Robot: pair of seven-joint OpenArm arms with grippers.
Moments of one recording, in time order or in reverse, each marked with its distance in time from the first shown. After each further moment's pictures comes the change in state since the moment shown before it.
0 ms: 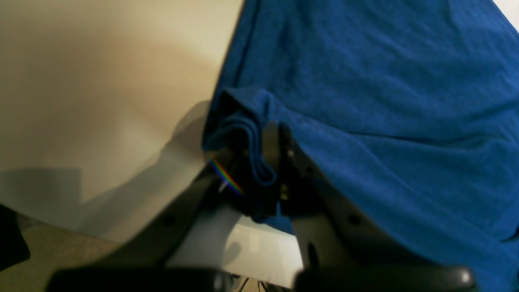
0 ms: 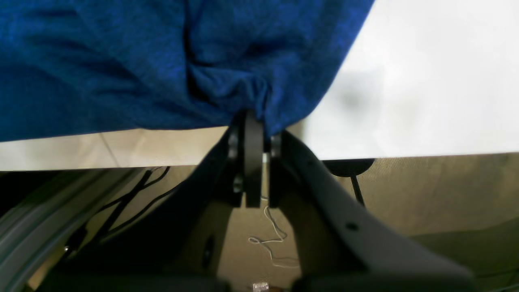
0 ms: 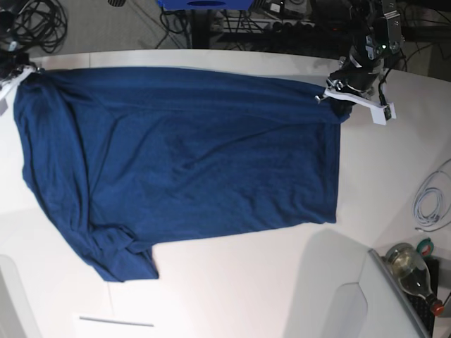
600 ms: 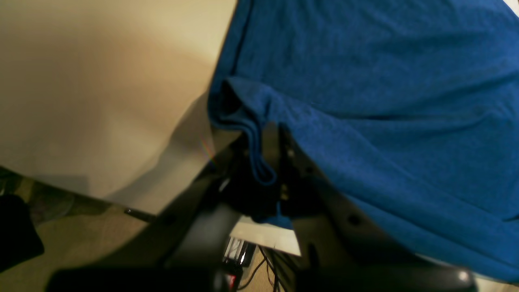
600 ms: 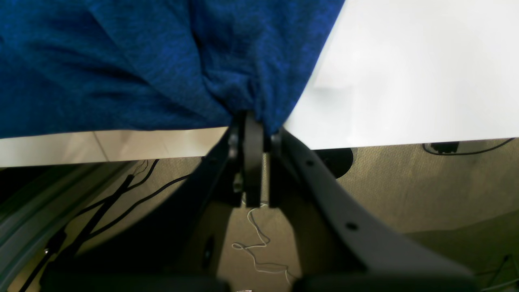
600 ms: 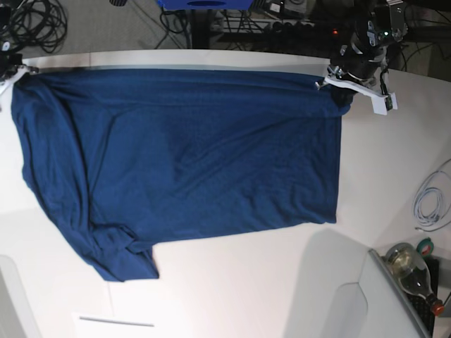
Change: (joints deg) left arm 5.0 -0.7 0.5 4.7 0.0 0.0 0.0; right arm -1.6 -0.1 0.0 5.6 -0.2 0.0 -0.2
